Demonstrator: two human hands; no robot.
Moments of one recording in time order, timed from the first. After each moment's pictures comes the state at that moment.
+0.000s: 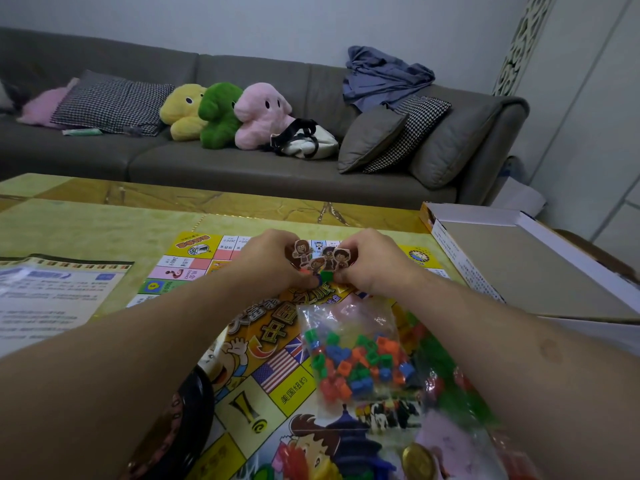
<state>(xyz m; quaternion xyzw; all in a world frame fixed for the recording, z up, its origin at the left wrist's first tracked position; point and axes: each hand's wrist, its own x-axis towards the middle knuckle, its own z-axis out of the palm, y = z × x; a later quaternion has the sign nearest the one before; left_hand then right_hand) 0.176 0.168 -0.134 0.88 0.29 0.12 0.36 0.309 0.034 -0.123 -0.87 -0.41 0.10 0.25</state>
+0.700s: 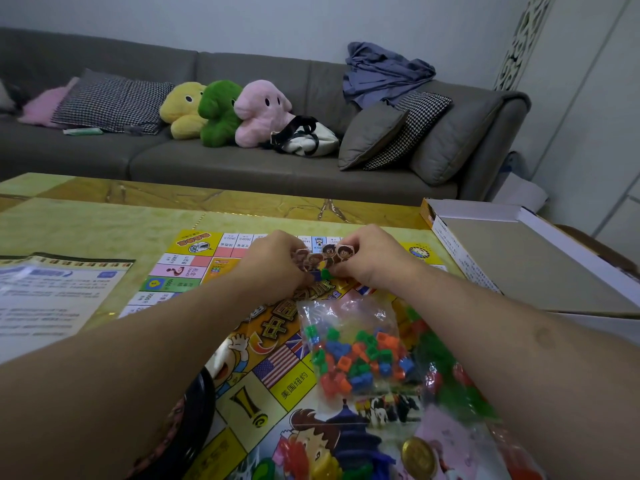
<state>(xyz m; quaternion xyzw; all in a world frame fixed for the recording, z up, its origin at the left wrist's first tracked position) 0.176 0.157 -0.135 0.90 0.30 0.12 0.30 0.314 0.035 -0.126 -0.86 -0.40 0.14 0.28</state>
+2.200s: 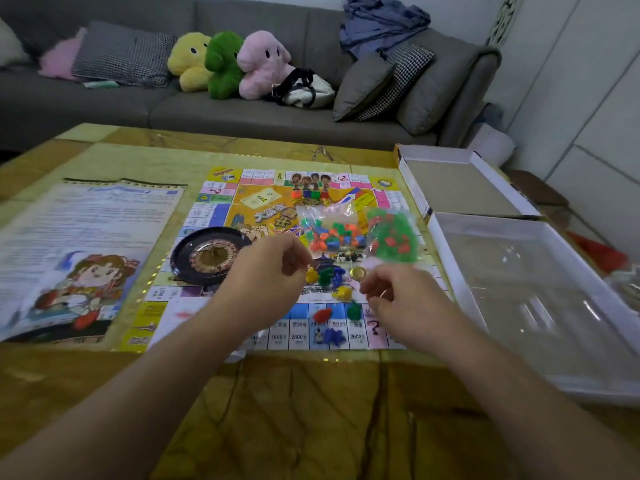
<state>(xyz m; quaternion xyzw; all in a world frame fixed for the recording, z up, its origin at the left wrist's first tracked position) -0.035 -0.035 -0.094 0.88 0.25 0.18 0.36 0.100 -0.210 -0.099 -0.88 -0.37 0.16 0.27</state>
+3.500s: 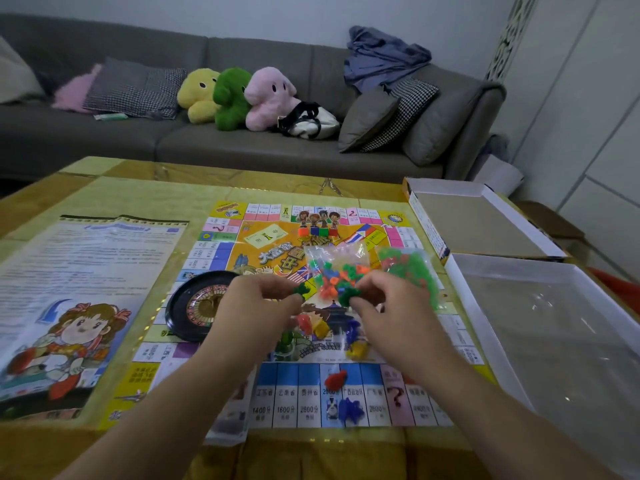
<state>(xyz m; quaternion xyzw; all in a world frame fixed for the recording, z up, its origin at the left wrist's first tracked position) -0.014 0.000 -0.104 0.71 0.38 0.21 0.55 0.122 -0.147 -0.109 -0.85 -0.37 0.07 0.36</state>
